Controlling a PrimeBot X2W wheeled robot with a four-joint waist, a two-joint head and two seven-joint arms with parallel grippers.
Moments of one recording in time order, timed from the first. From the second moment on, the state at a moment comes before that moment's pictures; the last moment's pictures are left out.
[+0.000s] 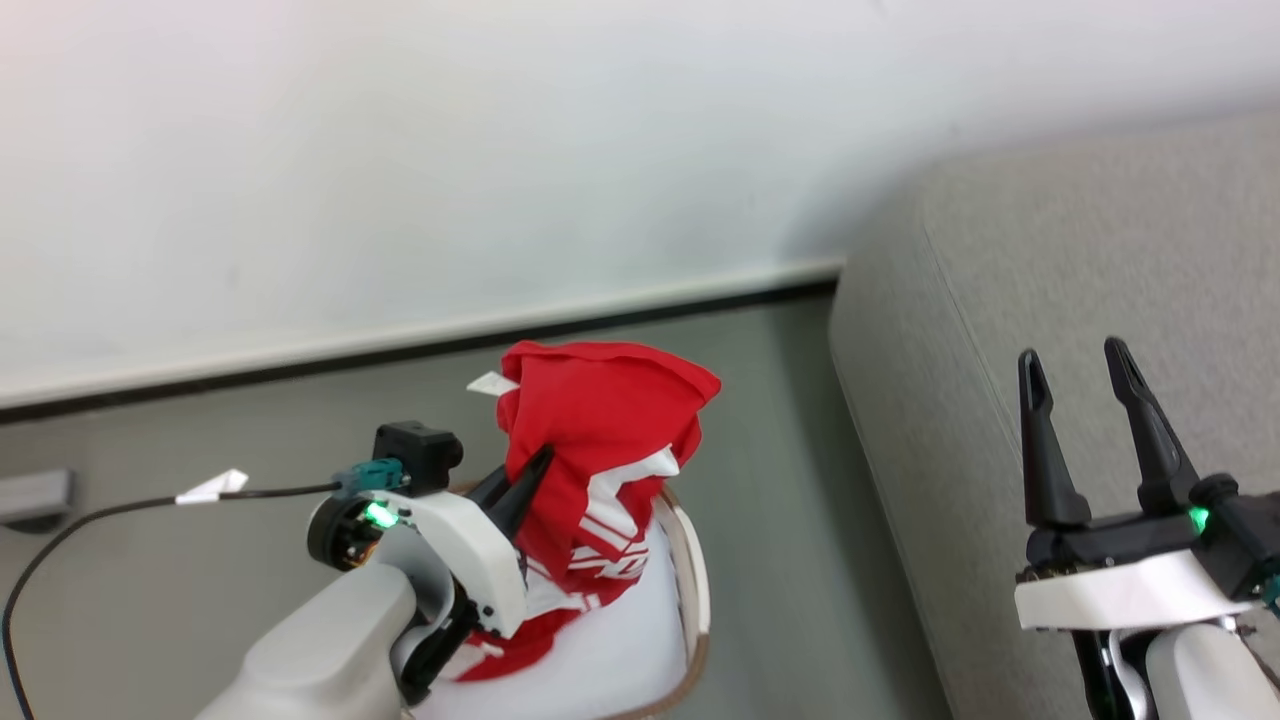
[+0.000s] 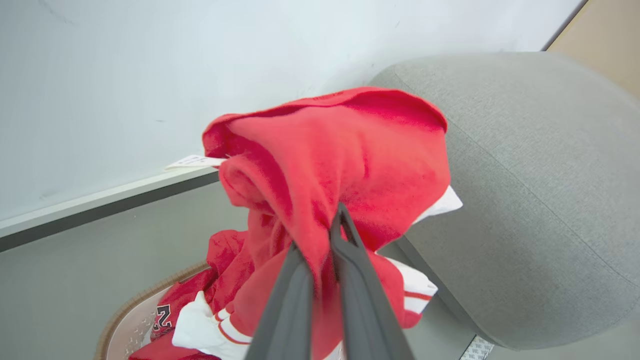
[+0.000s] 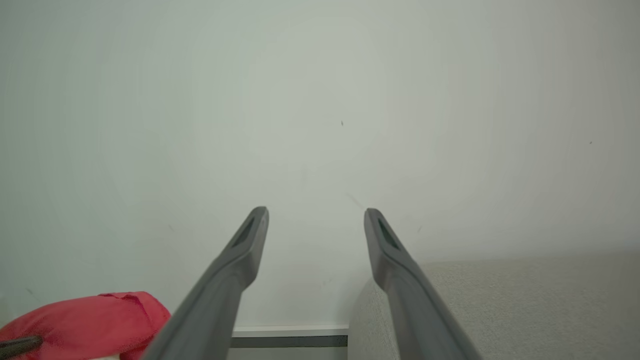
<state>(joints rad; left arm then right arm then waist) -0.75 0.31 -1.04 0.80 -0.94 -0.13 -0.26 -0.28 -0.07 0.07 0.13 0.24 0.13 -0.26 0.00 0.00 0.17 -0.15</state>
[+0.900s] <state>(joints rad) -0.62 0.31 -0.66 0.35 -0.68 -0.08 -0.26 -0.16 -0.08 0.16 0.15 0.31 0.13 -0.26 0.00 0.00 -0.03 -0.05</state>
